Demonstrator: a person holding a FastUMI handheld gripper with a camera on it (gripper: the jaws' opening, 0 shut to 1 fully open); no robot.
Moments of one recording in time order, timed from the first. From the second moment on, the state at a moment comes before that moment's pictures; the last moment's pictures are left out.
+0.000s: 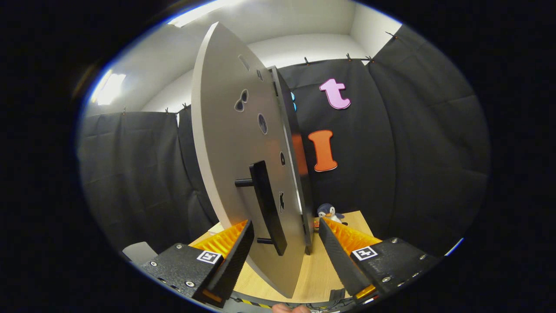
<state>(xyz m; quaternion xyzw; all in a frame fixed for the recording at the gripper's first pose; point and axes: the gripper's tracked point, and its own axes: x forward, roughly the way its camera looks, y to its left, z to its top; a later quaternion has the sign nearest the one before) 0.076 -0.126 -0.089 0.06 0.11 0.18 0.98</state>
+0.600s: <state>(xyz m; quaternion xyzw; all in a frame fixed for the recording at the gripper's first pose) 0.062 -0.026 -0.088 0.02 0.13 0.19 0.97</state>
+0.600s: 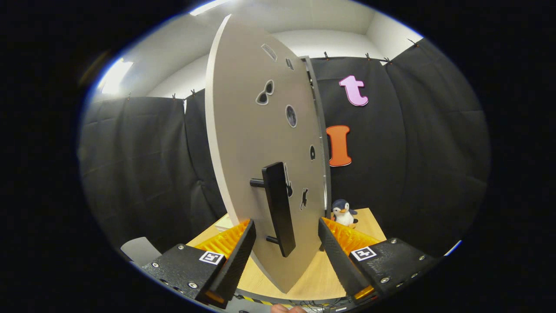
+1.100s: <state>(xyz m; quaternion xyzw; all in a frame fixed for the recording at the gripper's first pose) 0.088 0.073 -0.084 0.03 0.12 0.18 0.98</state>
